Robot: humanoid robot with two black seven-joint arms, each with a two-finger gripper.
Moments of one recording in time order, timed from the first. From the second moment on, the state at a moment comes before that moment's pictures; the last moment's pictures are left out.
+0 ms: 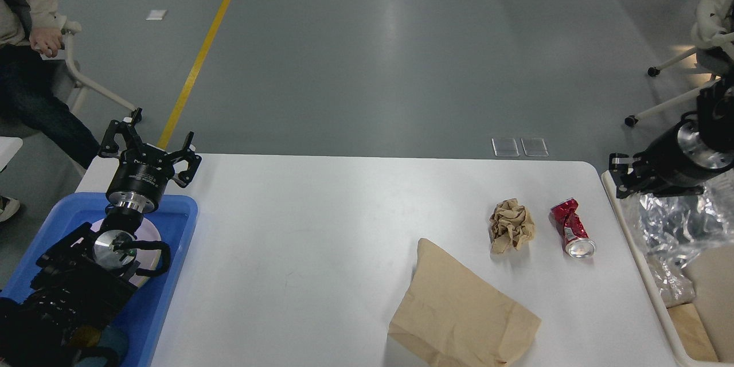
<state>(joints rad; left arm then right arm) -0.73 0.18 -0.90 -0.16 -0.18 -0.70 -0.31 1.91 -0.60 -1.25 1.14 -0.24 0.60 -0.05</state>
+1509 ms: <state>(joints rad) -0.73 0.18 -0.90 -0.16 -0.18 -0.70 -0.31 0.91 -0.51 -1.03 0.42 -0.23 0.02 -0.04</state>
